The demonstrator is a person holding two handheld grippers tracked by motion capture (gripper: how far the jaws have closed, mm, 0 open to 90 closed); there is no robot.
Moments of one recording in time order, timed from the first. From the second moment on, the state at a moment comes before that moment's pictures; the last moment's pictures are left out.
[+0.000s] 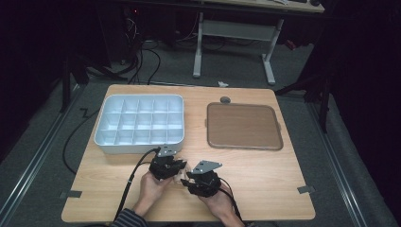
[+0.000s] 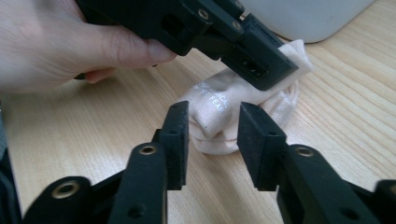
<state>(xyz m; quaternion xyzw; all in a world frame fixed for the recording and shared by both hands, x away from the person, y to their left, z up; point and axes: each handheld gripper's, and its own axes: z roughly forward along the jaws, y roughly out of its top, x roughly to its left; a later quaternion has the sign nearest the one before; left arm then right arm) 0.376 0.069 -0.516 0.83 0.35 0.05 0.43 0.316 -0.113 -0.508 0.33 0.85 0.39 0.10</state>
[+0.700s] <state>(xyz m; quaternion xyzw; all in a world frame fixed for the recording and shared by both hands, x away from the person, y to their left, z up) 0.373 0.067 -0.516 0.83 0.33 0.05 0.44 0.317 -0.119 -0.521 0.34 0.87 0.36 0.10</state>
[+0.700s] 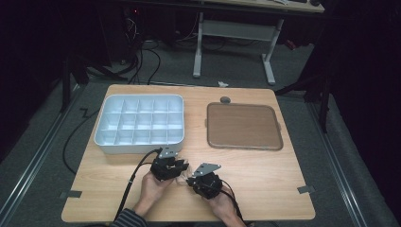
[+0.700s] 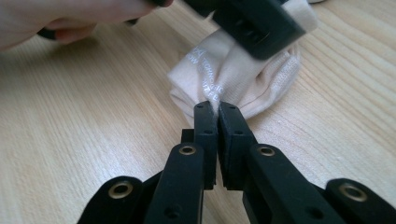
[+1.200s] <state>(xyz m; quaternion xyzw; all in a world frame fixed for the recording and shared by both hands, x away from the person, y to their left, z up) 0.344 0.078 -0.523 0.83 0.38 0.09 0.40 0.320 -0.121 -0.521 0.34 0.86 0.36 0.09</state>
